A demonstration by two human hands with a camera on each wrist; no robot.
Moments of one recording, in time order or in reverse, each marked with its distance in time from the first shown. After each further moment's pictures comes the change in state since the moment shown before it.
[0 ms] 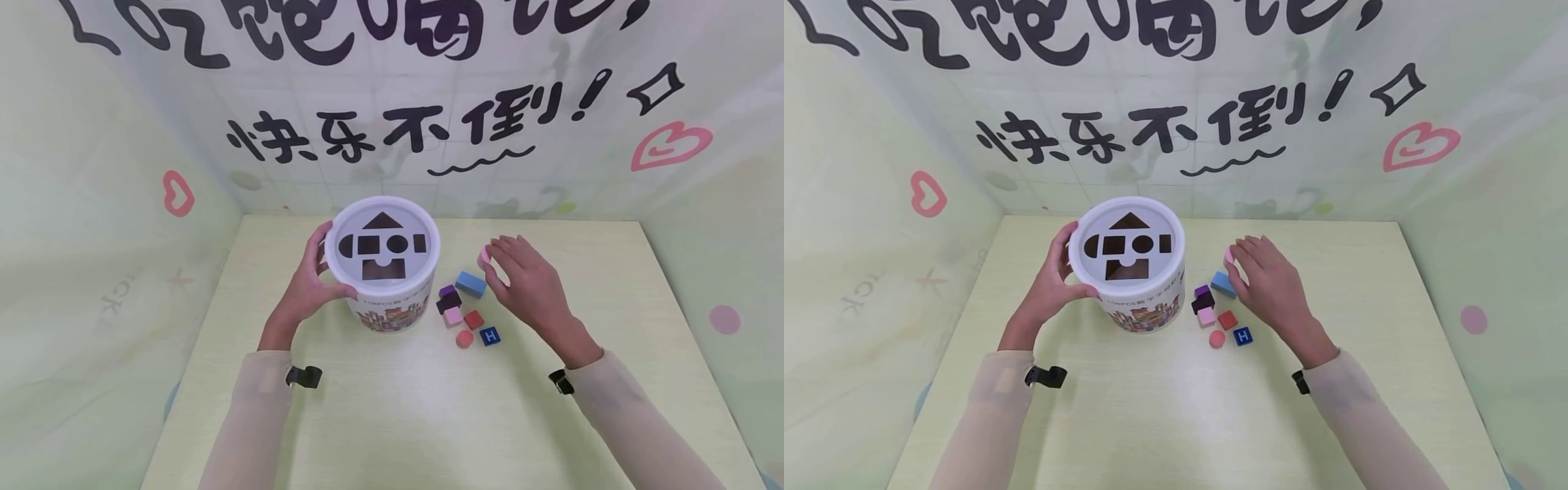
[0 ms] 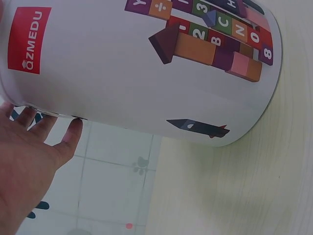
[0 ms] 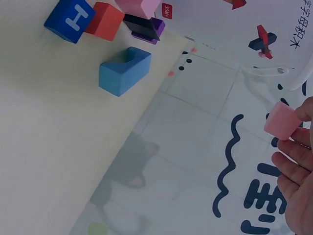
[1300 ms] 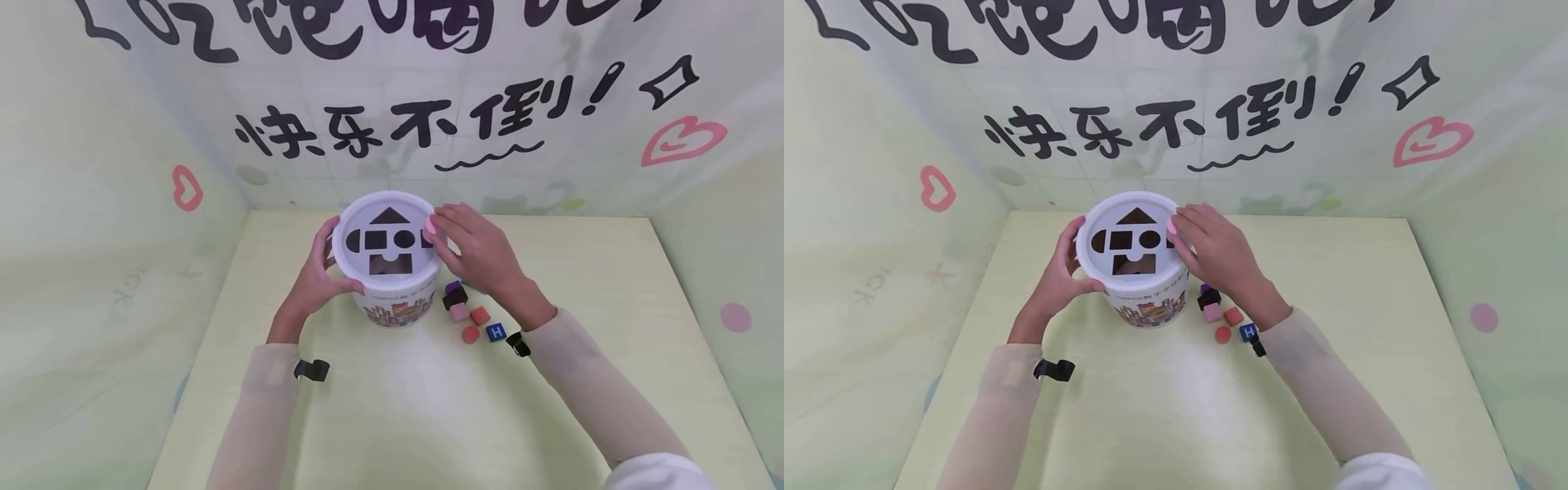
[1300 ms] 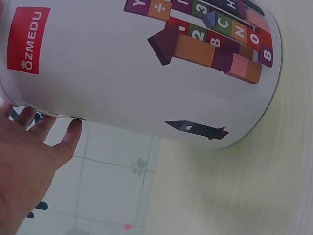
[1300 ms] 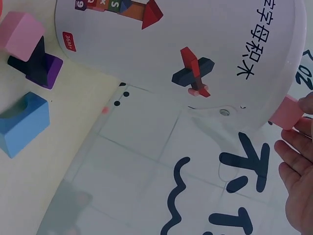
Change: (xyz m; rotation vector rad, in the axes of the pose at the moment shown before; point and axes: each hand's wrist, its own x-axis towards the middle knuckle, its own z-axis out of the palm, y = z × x) left_hand 0.001 0.000 0.000 -0.004 0.006 0.011; right_hand 0.080 -0.046 0.018 0.166 0.010 -0.104
